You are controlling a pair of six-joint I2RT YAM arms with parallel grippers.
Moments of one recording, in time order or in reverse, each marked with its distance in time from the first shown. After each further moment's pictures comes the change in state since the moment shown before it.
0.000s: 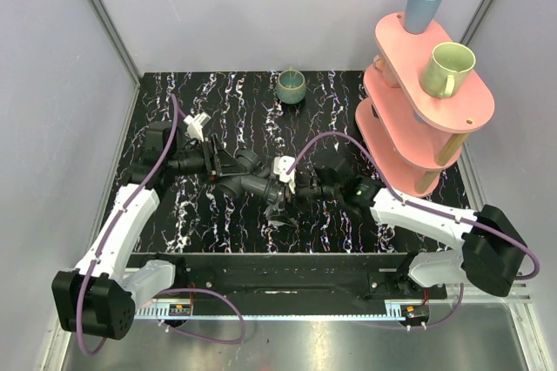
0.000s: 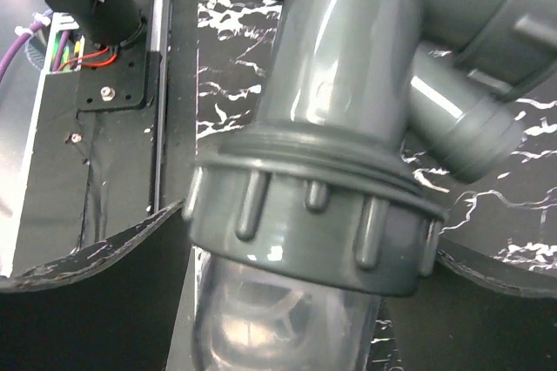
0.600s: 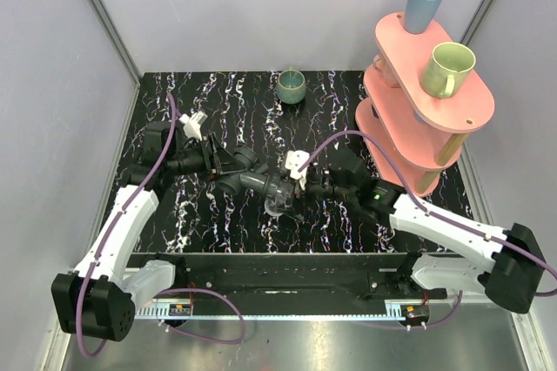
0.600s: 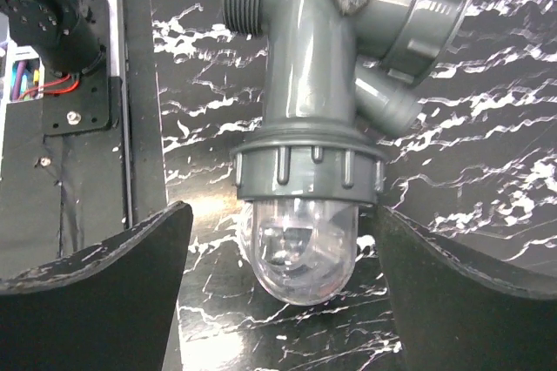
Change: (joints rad) left arm 0.003 -0.017 0.000 0.014 -0.082 0.009; right arm 0.009 -0.119 -0.001 -0.089 0.134 0.014
